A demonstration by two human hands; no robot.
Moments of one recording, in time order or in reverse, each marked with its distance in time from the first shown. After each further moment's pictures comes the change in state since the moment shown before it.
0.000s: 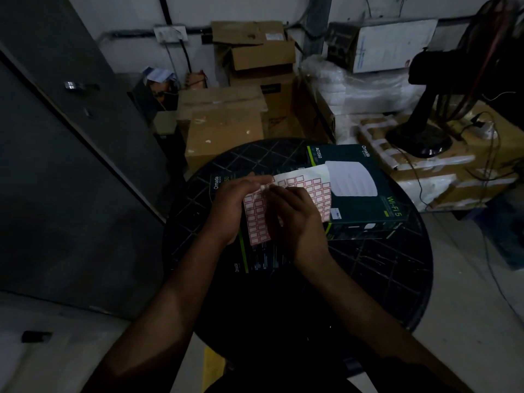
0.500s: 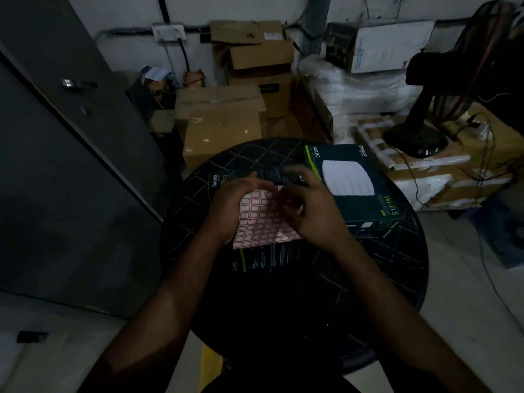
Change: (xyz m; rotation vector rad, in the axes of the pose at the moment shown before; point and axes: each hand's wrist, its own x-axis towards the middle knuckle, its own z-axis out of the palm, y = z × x) left_hand 0.001 -0.007 -0.007 0.062 -0.027 -0.030; right_hand 0.024 0.027 -0.037 0.191 -0.262 0.124
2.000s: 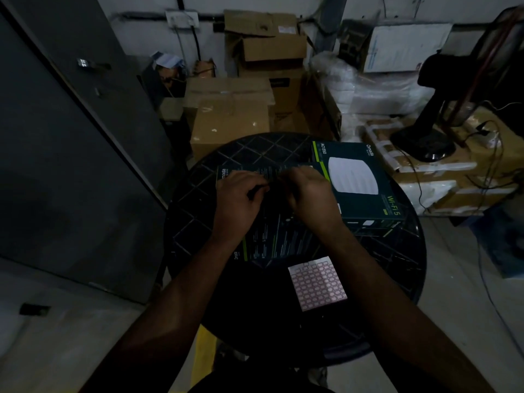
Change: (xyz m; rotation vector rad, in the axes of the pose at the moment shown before) left_hand -0.007 -0.040 -0.002 0.795 0.385 0.535; right_hand 0.013 0.009 0.022 -0.265 0.112 -0.132
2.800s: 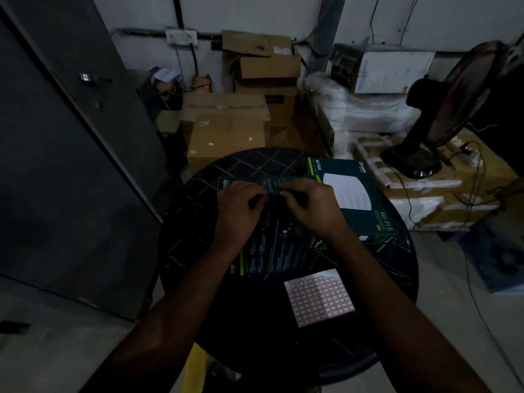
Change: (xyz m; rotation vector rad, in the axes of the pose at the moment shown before) left_hand 0.016 0.001 -0.001 0.009 -0.007 0.000; right_hand 0.017 0.005 -0.018 0.150 -0.090 0.048
